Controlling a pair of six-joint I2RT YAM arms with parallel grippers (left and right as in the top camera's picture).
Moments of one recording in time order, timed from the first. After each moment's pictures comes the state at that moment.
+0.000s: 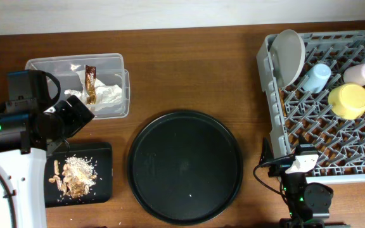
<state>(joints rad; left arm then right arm) 0.13 1.32 1.51 -1.36 -0.02 -0.58 -0.04 0.02 0.01 -0.07 -0.08 0.04</state>
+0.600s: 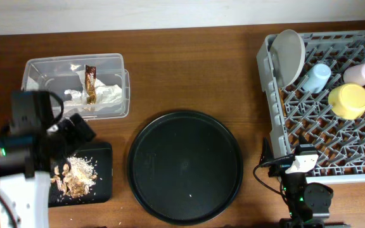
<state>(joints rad) 0.13 1.16 1.33 -1.33 -0.06 -0.51 -0.04 0.02 0.01 -0.07 -0.08 0.03</state>
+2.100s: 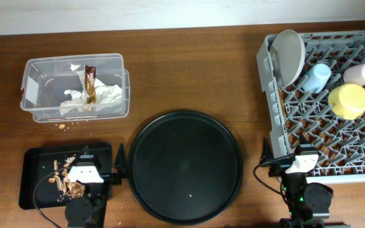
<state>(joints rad) -0.07 0.01 0.02 -0.08 -0.01 -0.15 -0.04 0.02 0.01 -0.07 -0.07 0.03</state>
